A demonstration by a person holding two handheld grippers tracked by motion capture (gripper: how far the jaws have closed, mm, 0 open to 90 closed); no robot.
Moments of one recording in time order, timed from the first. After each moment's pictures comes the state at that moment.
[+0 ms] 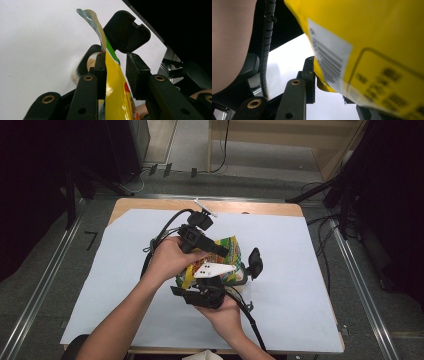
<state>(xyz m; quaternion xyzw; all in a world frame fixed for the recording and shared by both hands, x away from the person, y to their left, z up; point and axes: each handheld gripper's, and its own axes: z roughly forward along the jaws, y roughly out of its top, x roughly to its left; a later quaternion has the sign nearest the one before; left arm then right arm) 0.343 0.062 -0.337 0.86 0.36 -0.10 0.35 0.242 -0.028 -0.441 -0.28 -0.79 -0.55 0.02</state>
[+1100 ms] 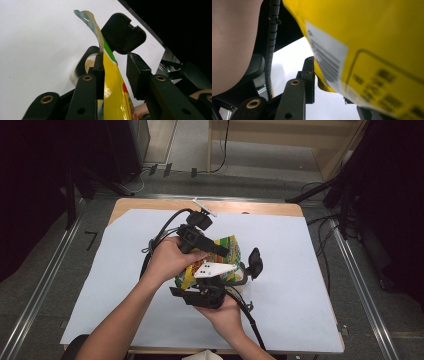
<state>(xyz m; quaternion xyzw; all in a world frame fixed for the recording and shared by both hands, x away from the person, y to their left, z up) 0.339 0.065 -0.331 0.86 0.36 -0.10 0.36 0.241 -0.029 -0.436 -0.27 -0.79 -0.55 0.02</state>
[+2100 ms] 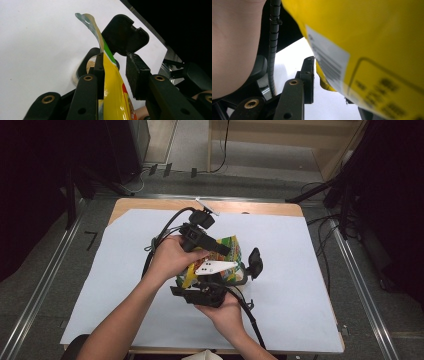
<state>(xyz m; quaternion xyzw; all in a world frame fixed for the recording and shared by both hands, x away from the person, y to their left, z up) 0.344 0.058 -0.334 0.86 0.36 -0.10 0.35 0.245 -0.030 -0.437 -0.28 -0.78 -0.55 0.05</state>
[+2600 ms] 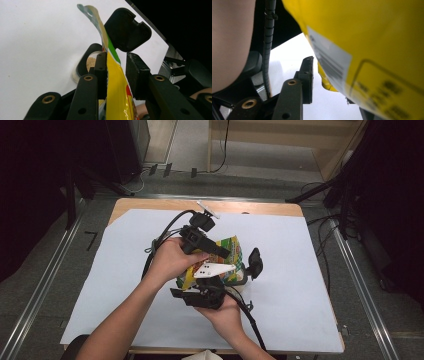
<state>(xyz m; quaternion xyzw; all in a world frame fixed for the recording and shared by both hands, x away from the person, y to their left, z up) 0.342 0.060 -0.340 0.86 0.36 -0.10 0.34 0.242 -0.028 -0.444 -0.27 -0.79 -0.54 0.03</state>
